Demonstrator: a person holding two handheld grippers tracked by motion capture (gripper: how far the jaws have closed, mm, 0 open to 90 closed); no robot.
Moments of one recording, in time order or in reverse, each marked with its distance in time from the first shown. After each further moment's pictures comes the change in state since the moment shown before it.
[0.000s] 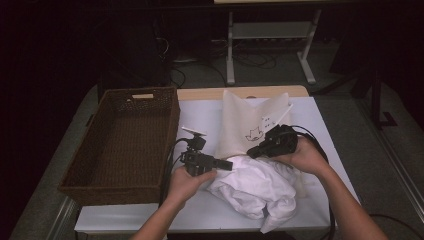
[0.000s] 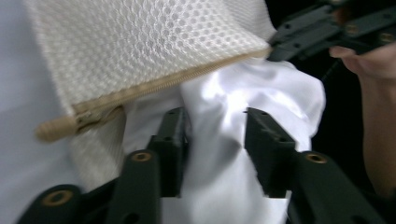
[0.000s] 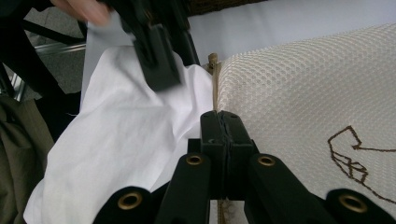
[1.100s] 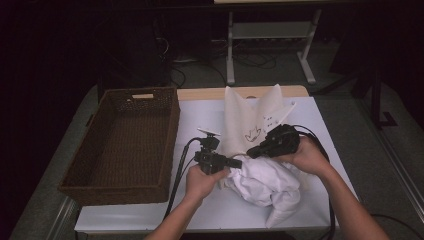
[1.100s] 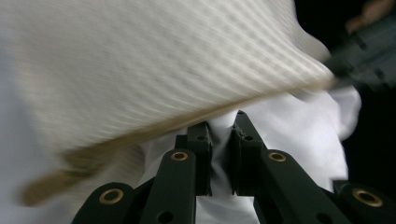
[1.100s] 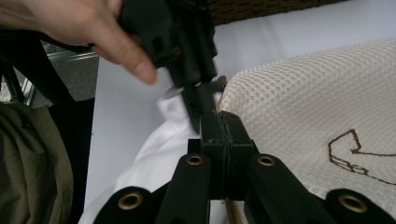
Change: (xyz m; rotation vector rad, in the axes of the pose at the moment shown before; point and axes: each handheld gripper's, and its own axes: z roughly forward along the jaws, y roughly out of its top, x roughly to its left) left arm 0.001 0.010 0.041 -0.031 0.051 0.030; right arm 0.005 0.002 -0.008 -0.035 0.020 -0.006
